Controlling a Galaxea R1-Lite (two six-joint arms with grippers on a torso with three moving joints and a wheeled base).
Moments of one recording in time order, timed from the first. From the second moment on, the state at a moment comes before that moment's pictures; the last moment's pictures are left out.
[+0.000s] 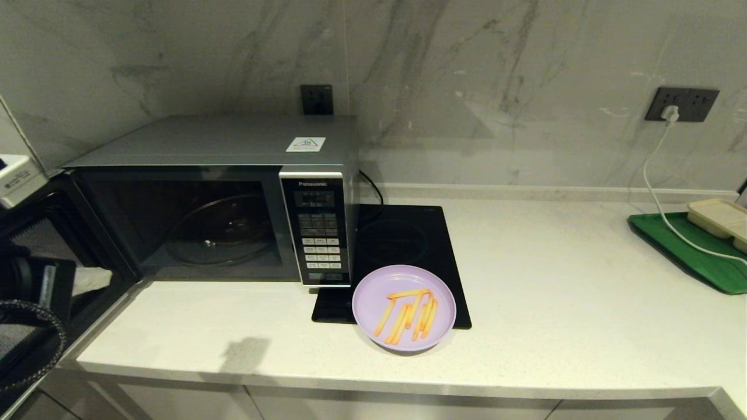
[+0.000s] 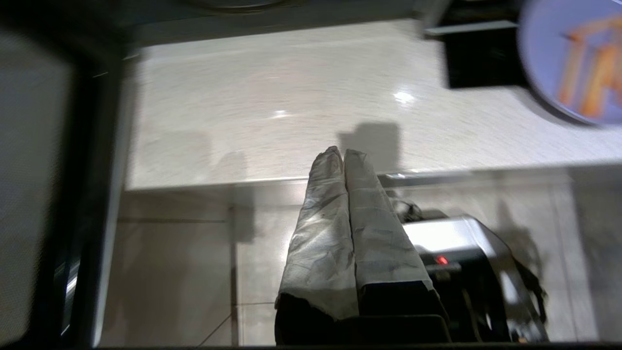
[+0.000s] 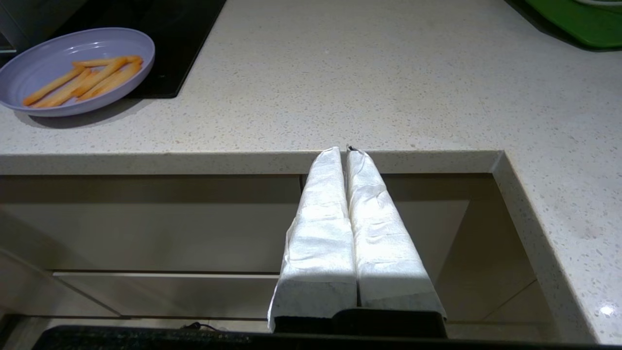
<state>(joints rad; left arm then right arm) -0.07 1.18 -1.04 0.51 -0.02 0.05 0.00 0.00 -0.07 0.17 -0.04 0.09</state>
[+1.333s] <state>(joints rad) -0.71 1.82 -1.41 0.62 0.08 -0.54 0.00 0.00 -0.07 0.17 -0.04 0.09</state>
